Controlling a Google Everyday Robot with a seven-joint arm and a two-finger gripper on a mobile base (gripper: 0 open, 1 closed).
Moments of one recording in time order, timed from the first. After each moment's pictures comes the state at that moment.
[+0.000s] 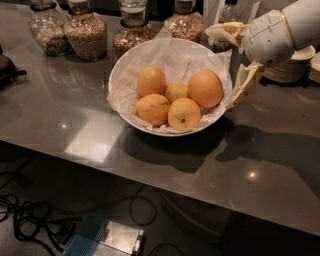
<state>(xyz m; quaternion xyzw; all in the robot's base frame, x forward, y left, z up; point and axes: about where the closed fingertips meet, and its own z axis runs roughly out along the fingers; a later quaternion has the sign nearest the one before) 0.570 -0.116 0.963 -0.74 0.50 0.17 0.42</state>
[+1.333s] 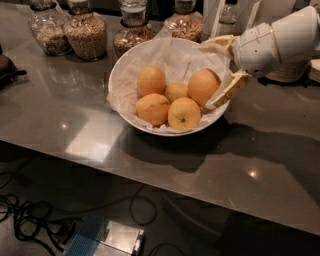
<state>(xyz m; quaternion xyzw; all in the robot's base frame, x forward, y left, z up) 0.578 -0.108 0.942 -0.69 0.55 0.17 0.43</state>
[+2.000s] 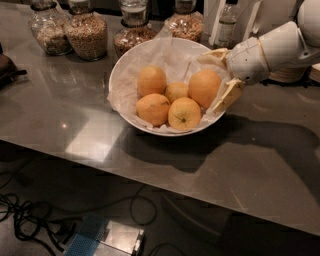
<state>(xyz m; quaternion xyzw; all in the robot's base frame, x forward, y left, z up) 0.596 -0.110 0.902 -0.68 0.59 0.22 0.39</state>
